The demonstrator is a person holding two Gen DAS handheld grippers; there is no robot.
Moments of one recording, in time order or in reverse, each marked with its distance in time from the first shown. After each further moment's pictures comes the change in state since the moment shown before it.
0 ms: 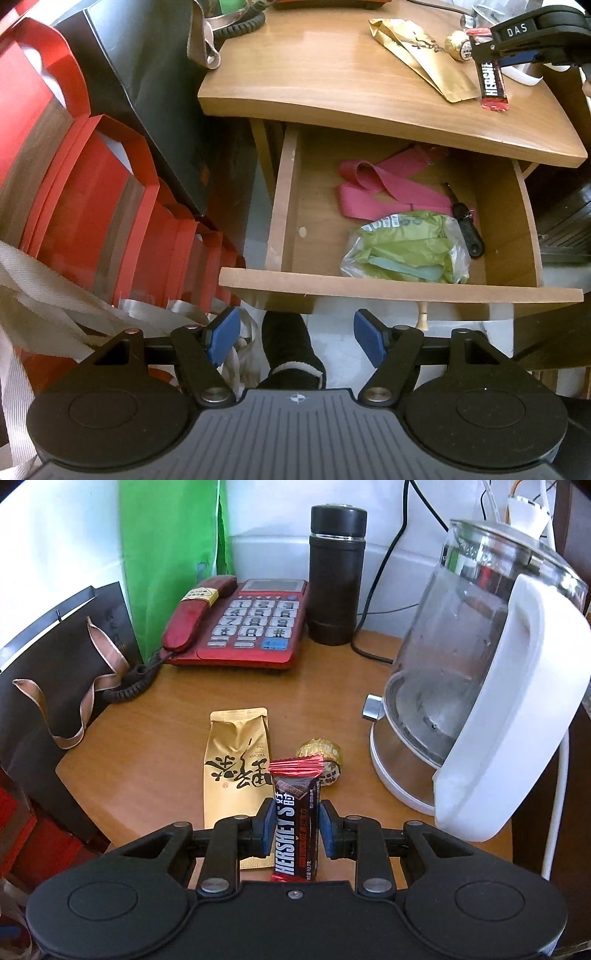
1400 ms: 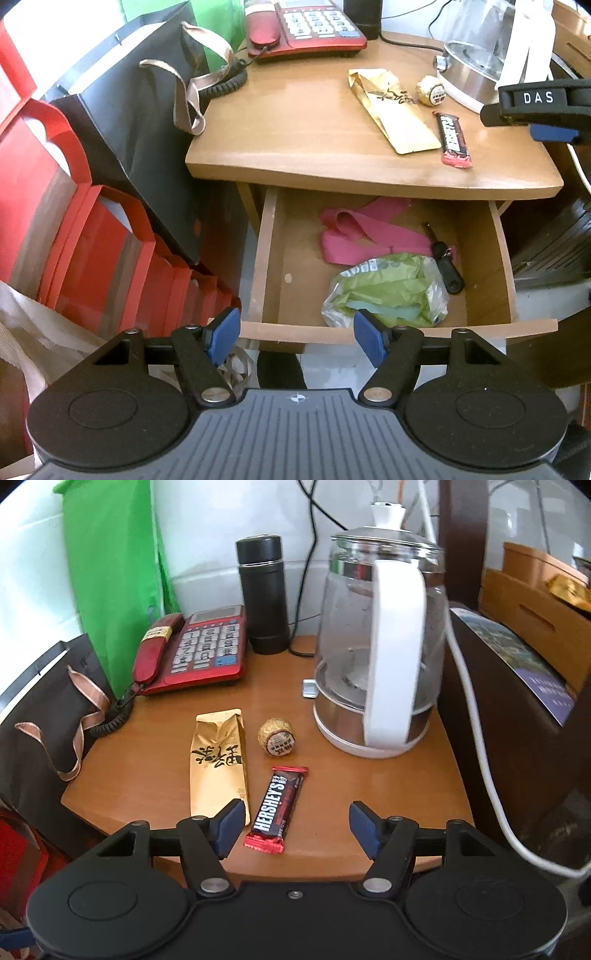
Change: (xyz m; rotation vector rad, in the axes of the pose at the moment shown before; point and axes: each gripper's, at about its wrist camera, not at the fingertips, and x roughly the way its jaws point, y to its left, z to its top) left arm -0.031 -0.022 0.016 0.026 -0.119 0.011; right arm -0.068 -0.003 -0.043 0.248 -0.078 -0.114
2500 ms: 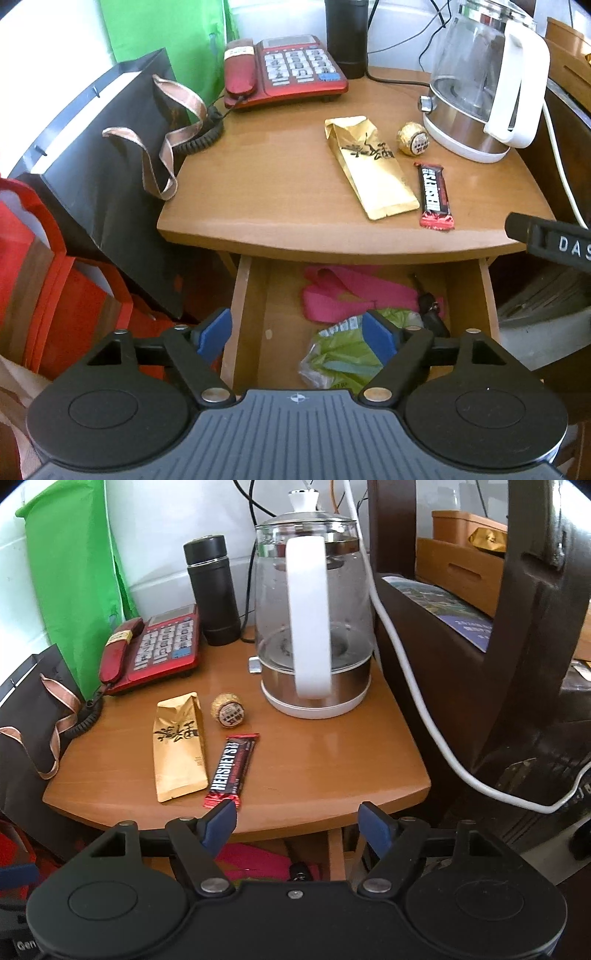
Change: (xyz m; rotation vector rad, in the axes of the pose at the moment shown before) left arm 0.005 -0.035 0.040 0.001 -0.102 0.021; right arm -0.021 -0.025 -0.034 0.106 -0.002 -0.082
